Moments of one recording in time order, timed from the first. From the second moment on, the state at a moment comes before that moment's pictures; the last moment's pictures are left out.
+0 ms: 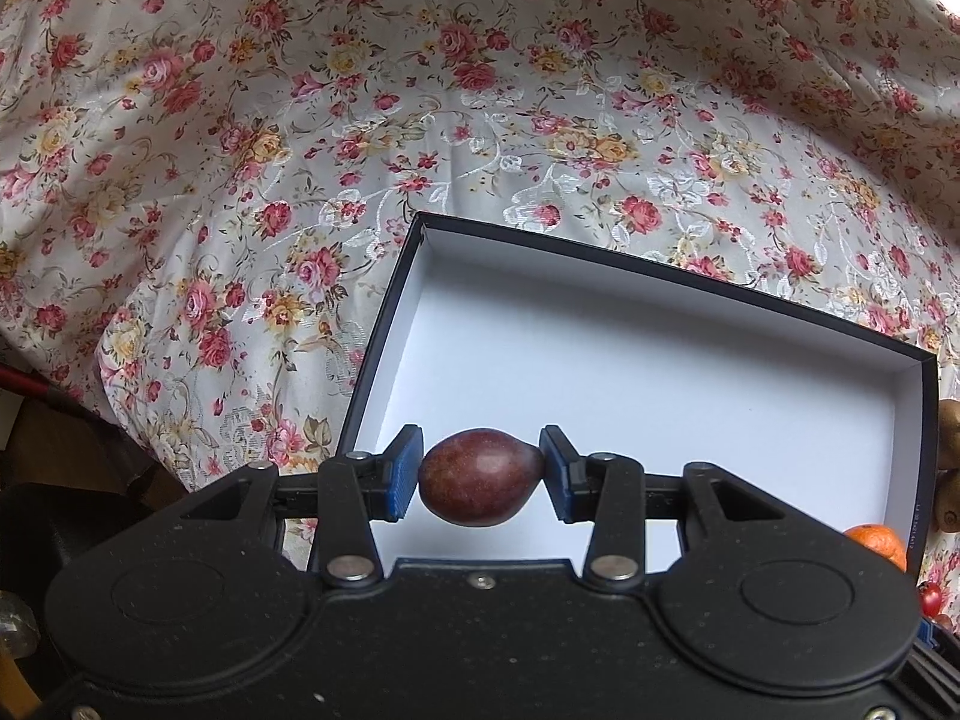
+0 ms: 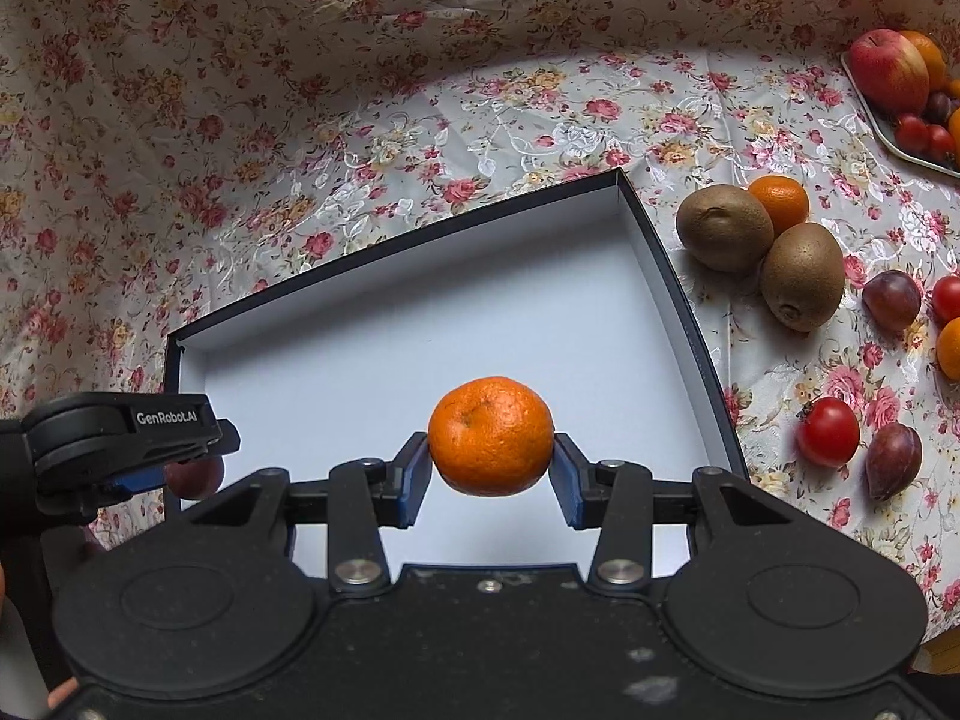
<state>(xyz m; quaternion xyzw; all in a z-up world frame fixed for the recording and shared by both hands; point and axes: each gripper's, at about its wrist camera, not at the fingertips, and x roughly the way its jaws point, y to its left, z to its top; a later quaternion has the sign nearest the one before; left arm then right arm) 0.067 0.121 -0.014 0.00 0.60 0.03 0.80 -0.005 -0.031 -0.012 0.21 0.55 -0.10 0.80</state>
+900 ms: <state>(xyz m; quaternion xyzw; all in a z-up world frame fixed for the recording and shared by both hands) 0.067 0.110 -0.011 -0.01 0.63 0.01 0.78 -0.006 -0.046 -0.008 0.22 0.57 -0.13 0.79</state>
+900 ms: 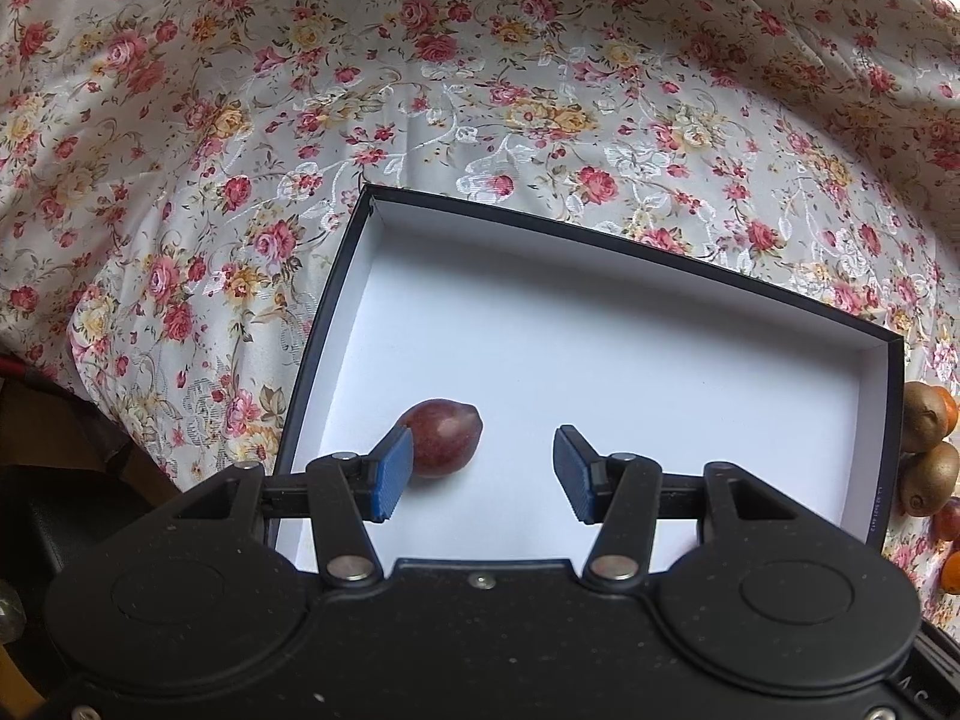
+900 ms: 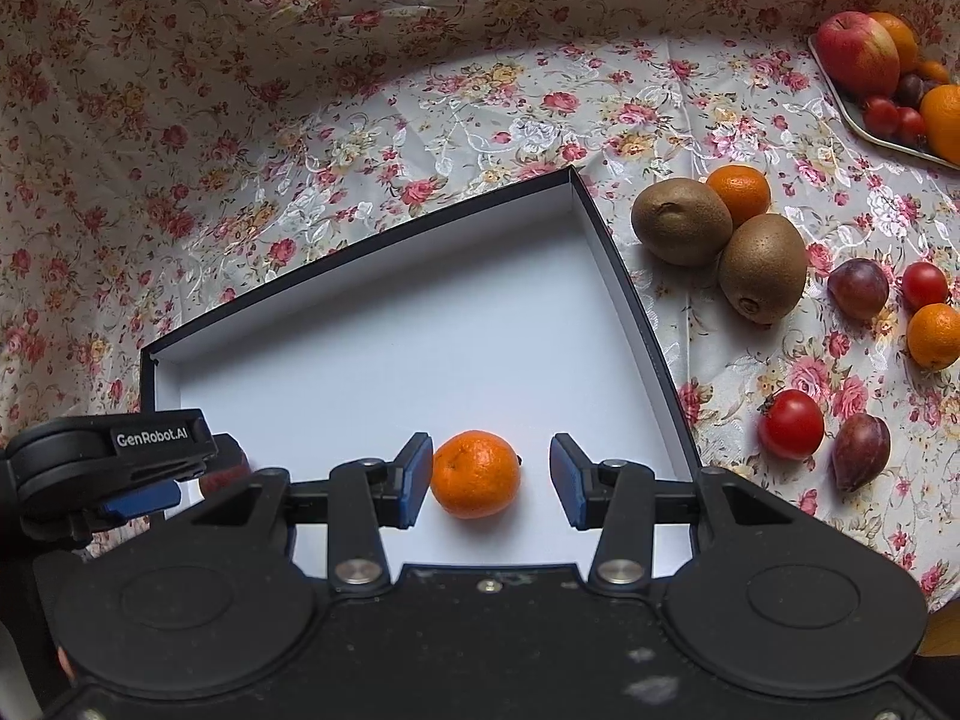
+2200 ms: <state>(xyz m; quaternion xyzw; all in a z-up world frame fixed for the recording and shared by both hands) 0.008 -0.082 0.022 0.13 0.57 -0.11 0.80 -0.069 -0.202 0.011 0.25 0.57 -0.24 0.74</state>
